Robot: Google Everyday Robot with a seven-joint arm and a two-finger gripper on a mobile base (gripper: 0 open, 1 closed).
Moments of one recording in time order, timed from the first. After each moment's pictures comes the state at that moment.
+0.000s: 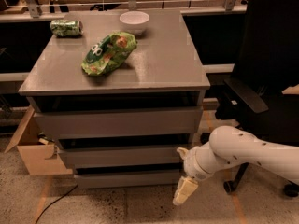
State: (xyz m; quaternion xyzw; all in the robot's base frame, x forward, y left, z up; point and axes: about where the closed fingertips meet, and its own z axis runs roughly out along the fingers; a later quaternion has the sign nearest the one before) arm 0.451 -0.101 0.566 -0.62 0.74 0.16 0.20
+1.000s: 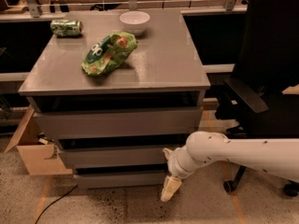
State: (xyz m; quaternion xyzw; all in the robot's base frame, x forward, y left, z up) arm 0.488 -0.063 0.505 -0.66 0.71 0.13 0.20
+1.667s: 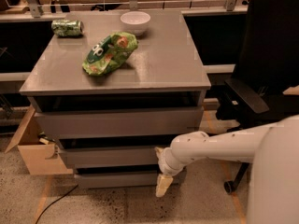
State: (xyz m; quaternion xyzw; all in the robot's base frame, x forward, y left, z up) arm 0.520 -0.038 0.460 -0.70 0.68 0.08 0.19
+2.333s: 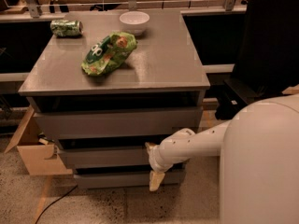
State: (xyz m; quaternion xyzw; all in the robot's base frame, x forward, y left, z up) arm 0.543 -0.005 0.460 -0.74 0.64 0.03 0.22
